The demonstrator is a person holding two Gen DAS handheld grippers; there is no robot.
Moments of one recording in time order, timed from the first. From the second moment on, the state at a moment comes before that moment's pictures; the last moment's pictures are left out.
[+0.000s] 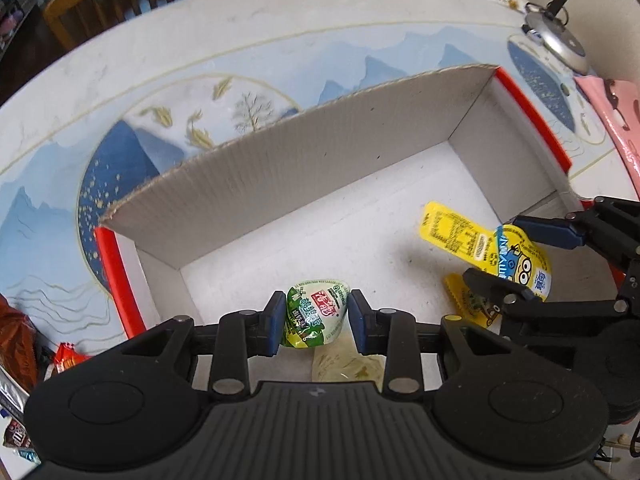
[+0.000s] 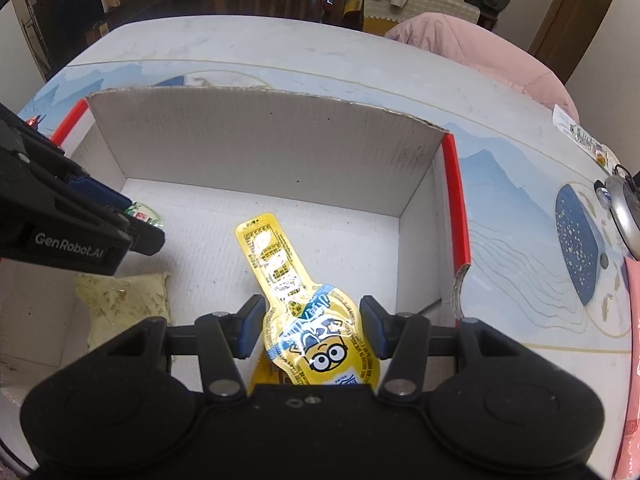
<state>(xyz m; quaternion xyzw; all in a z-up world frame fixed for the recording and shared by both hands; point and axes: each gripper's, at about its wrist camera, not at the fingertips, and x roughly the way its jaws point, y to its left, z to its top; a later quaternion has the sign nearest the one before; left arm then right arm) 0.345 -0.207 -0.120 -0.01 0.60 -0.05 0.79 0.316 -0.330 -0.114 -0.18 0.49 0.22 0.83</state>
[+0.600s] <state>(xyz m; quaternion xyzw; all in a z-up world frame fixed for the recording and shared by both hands) 0.351 -0.201 -0.132 -0.02 0.63 -0.05 0.77 0.320 -0.326 -0.117 -0.18 0.49 0.22 0.82</state>
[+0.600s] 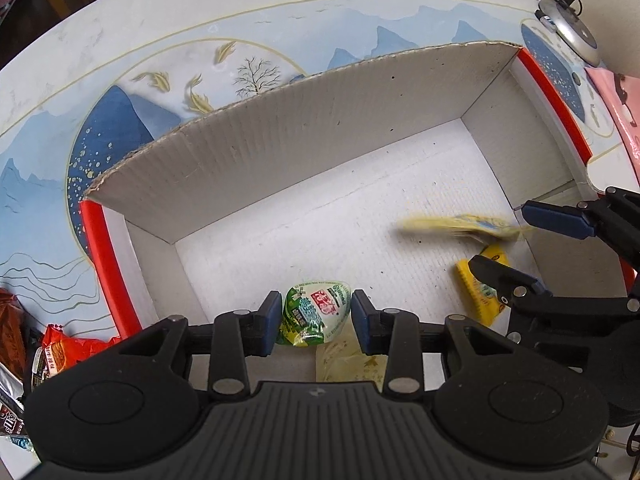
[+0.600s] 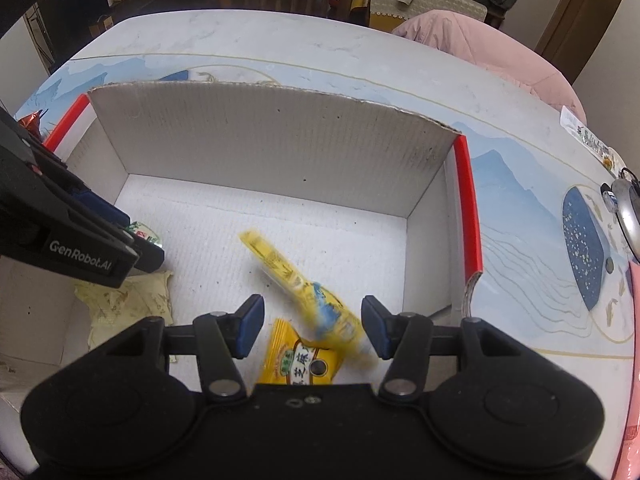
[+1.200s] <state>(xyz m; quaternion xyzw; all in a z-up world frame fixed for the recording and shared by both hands) 0.320 -0.192 -0.090 -0.03 0.57 -0.08 0.82 0.291 -0.333 -0.076 -0.15 0.45 0.22 0.85</state>
